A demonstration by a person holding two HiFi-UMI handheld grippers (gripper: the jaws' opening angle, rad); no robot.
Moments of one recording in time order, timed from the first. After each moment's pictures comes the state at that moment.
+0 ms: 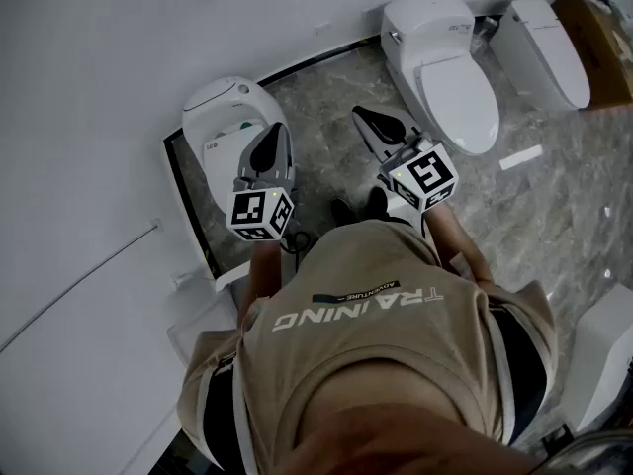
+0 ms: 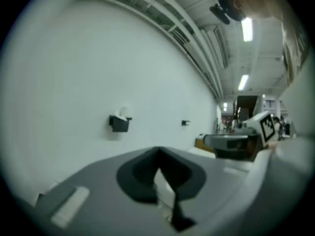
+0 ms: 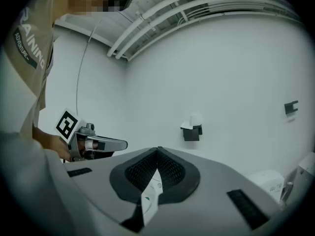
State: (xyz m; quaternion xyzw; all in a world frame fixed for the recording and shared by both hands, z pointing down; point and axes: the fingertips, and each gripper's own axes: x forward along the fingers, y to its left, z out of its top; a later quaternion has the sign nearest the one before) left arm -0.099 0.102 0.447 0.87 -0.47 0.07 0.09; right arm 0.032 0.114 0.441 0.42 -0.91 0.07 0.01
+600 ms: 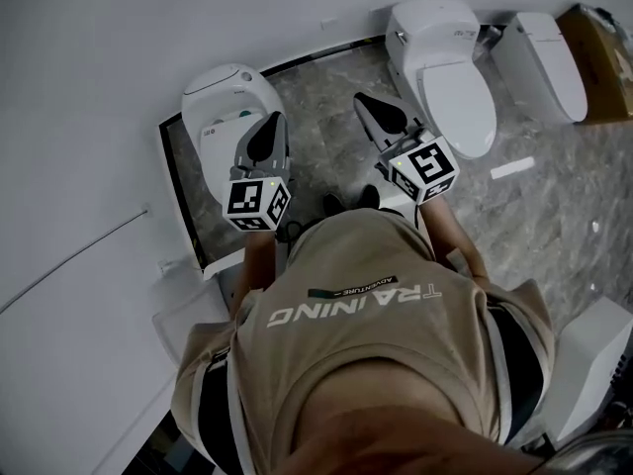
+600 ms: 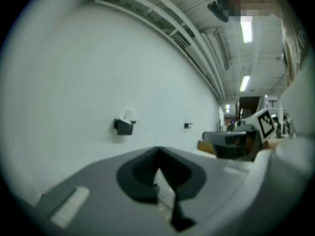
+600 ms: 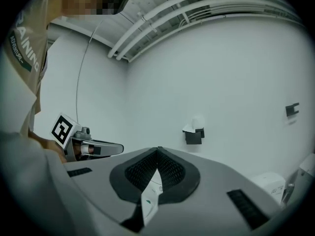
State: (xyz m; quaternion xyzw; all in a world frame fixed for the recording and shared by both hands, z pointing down) left arm -0.116 0.112 0.439 0.87 -0.49 0.05 0.08; right arm 0.017 0.114 0.423 0.42 -0.91 0.05 0.01
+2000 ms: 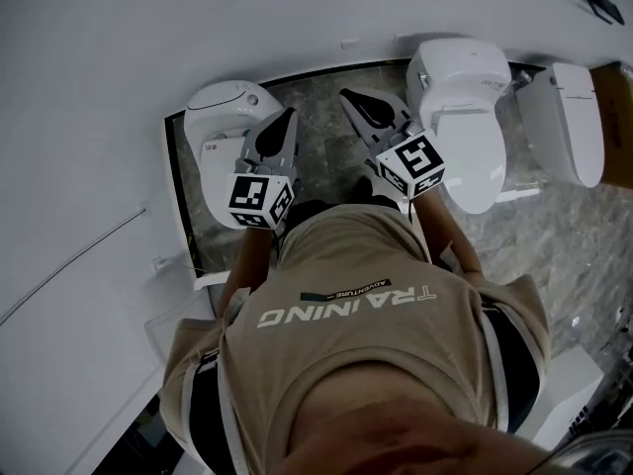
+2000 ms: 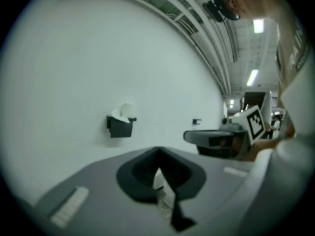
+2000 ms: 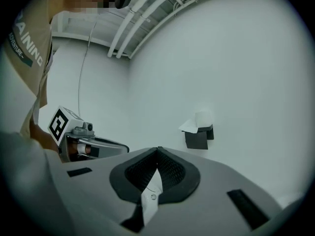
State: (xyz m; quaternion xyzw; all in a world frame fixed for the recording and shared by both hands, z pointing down) left arm -0.066 -0.068 0.450 0.86 -0.49 0.08 0.09; right arm 0.015 -0.089 0.438 0.33 -0.94 0.06 0.02
